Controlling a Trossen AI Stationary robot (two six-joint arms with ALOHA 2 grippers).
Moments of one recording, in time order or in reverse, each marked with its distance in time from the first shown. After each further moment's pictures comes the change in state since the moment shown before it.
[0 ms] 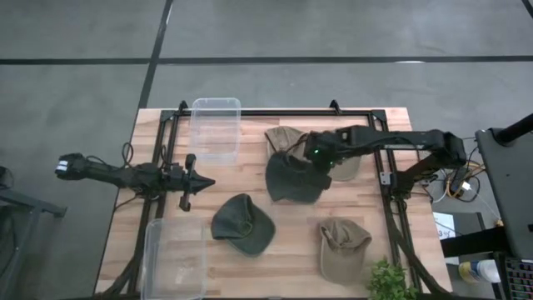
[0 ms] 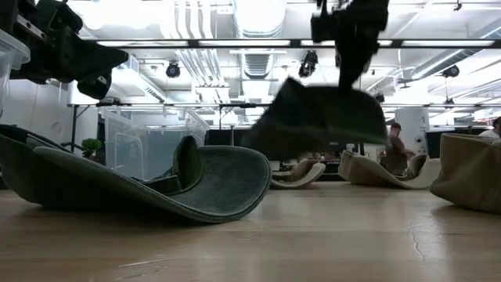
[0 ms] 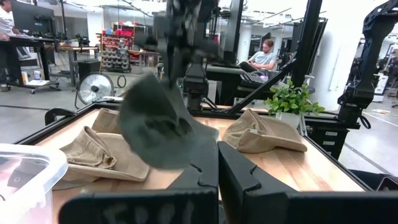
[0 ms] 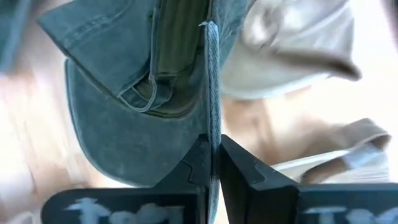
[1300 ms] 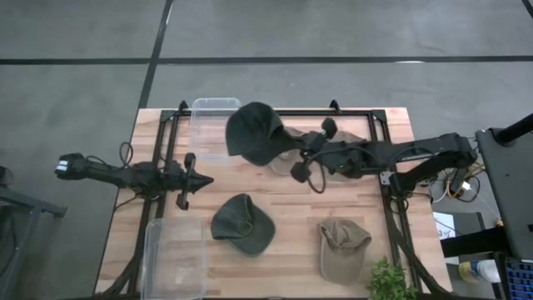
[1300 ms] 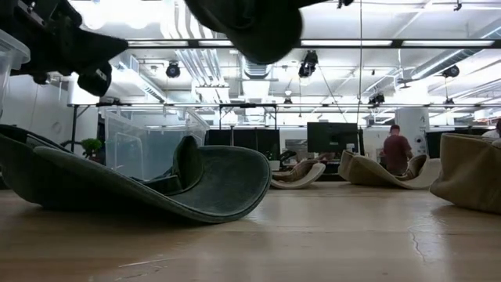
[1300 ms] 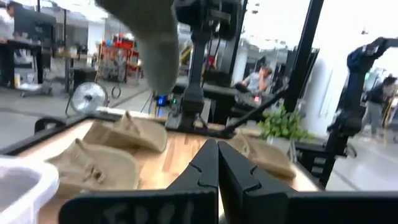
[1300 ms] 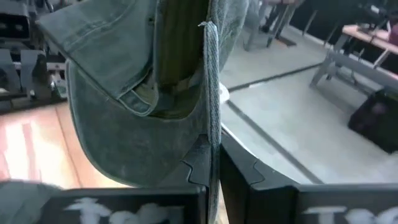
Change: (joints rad) left arm 0.000 0.003 0.000 0.100 0.000 -0.069; right arm 0.249 -0.063 0.004 0.671 0.678 -0.052
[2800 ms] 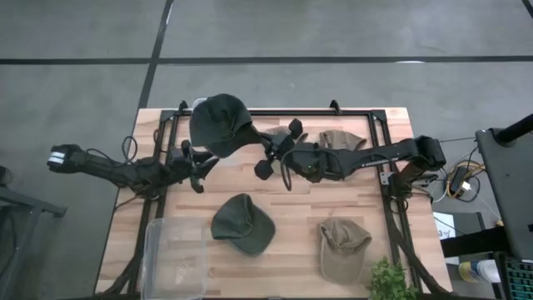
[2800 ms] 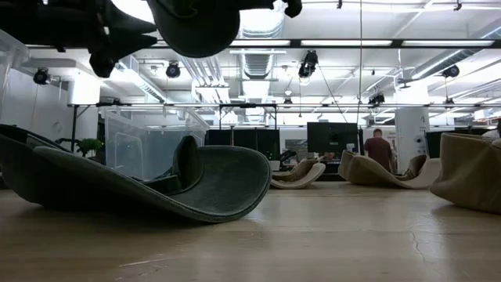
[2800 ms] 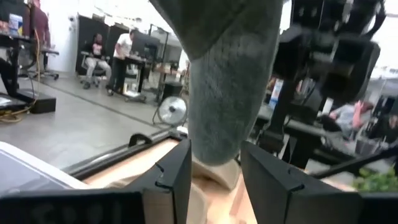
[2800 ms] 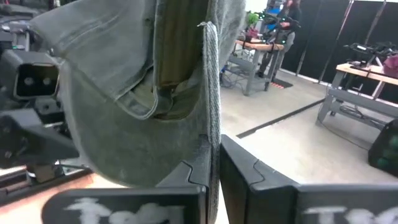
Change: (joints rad) left arm 0.000 0.296 0.197 0.166 -0.402 -0.010; right arm -0.050 0.297 0.086 0.535 -0.003 -0.145
